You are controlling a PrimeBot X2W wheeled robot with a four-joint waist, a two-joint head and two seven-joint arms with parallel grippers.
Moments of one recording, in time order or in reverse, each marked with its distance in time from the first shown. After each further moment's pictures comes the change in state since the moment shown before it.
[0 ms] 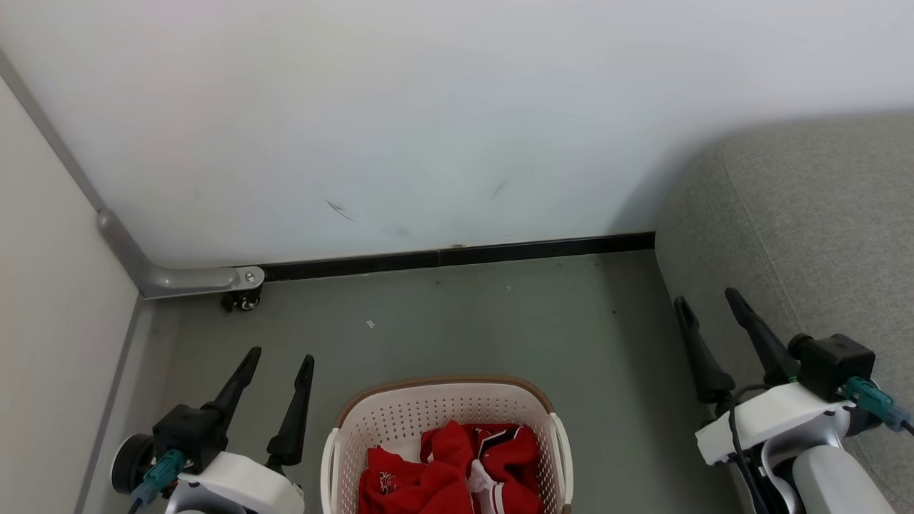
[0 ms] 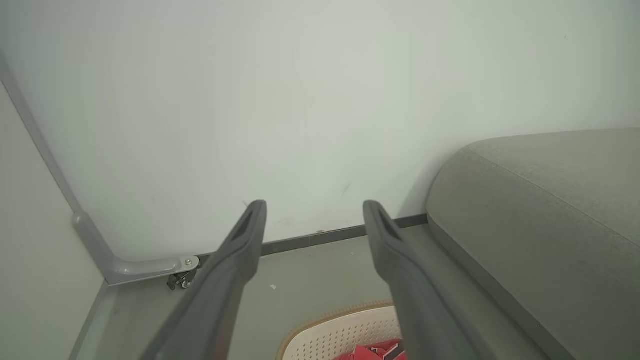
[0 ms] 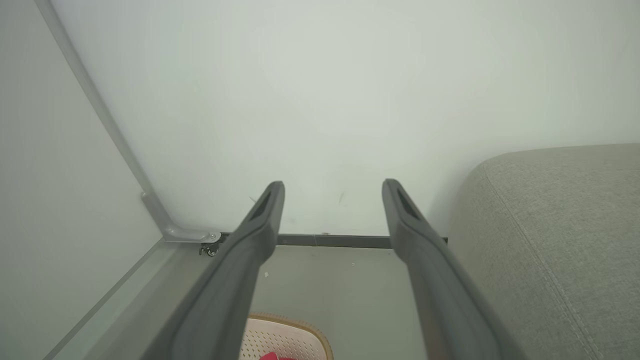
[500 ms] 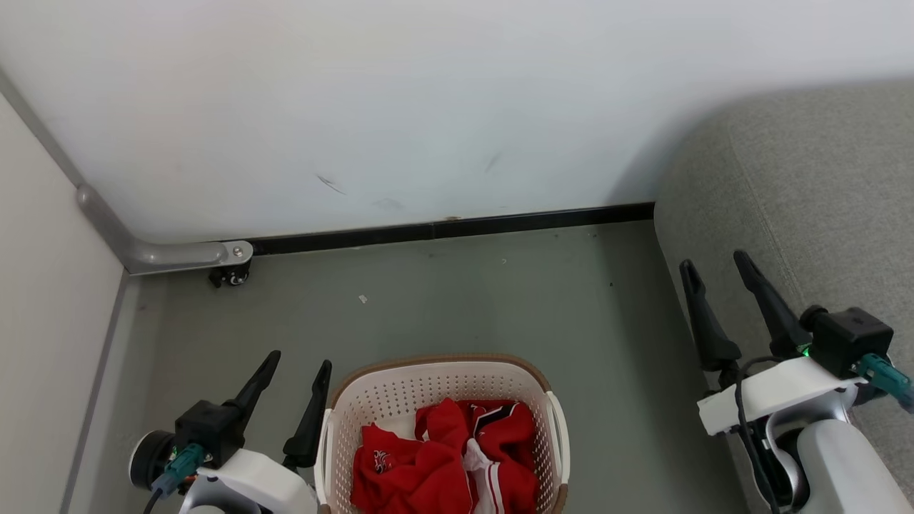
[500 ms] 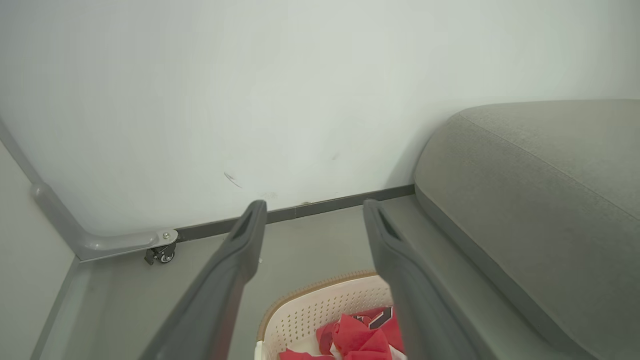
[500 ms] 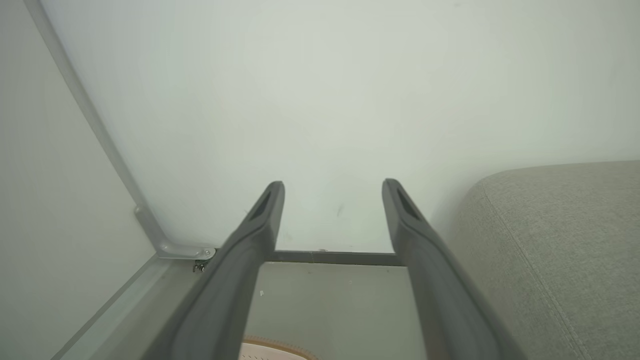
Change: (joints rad) left arm -0.026 -0.004 -0.046 0.060 -0.010 -0.008 0.000; right arm -0.033 0.015 -0.029 -0.056 -0.019 0.000 -0.002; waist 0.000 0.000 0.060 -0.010
